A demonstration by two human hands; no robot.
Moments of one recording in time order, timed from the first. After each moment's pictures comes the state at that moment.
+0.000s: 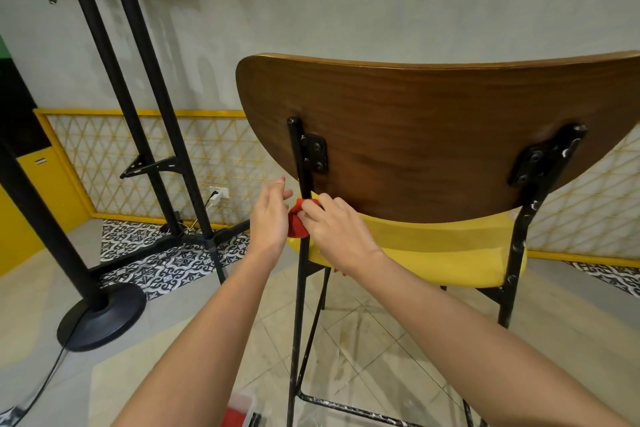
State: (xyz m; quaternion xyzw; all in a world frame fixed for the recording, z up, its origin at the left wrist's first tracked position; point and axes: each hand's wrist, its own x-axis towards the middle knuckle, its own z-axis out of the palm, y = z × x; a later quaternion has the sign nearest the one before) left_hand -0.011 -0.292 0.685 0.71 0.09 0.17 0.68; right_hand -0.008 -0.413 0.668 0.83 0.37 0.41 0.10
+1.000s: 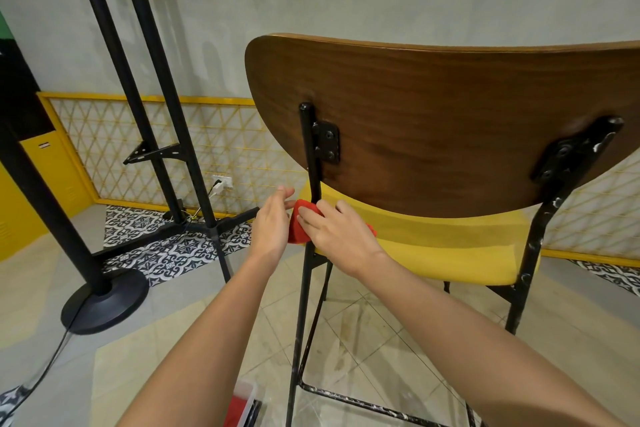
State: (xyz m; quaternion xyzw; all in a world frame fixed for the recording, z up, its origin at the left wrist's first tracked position) left_hand -0.009 -0.277 0.656 0.74 0.11 0.14 0.65; right_hand -0.007 -0.407 0.649 0.84 0.38 0.34 0.21
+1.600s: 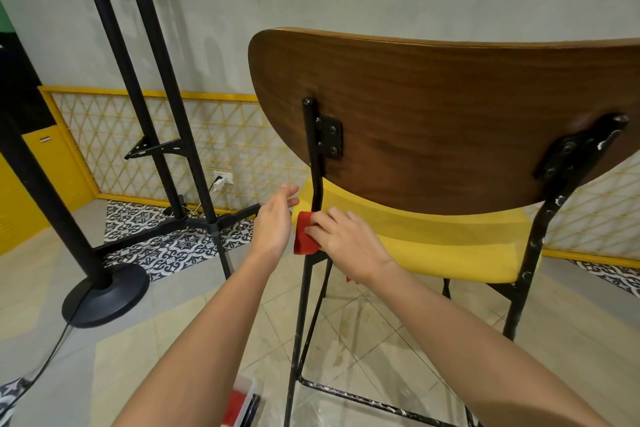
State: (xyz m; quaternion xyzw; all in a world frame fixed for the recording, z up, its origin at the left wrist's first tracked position) left_hand -0.012 -0.277 0.654 0.74 0.10 0.13 0.66; right_hand -0.008 -0.418 0.631 0.85 0.39 0.35 0.06
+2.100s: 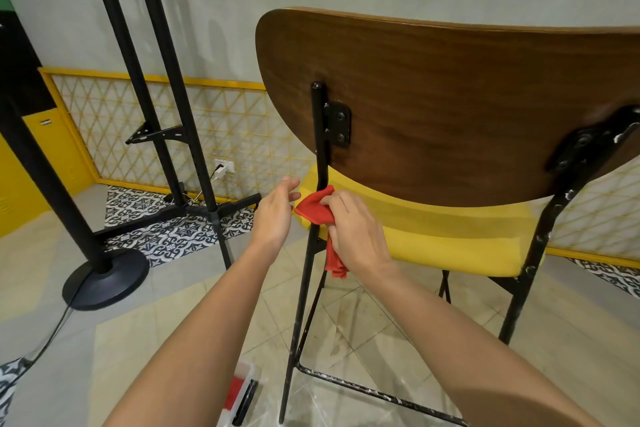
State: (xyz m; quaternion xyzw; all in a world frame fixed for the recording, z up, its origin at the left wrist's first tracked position) left_hand -0.014 -0.272 0.646 0.73 0.11 0.13 0.66; right_hand -0.012 -0.408 0.621 0.90 0.25 0.29 -0.21
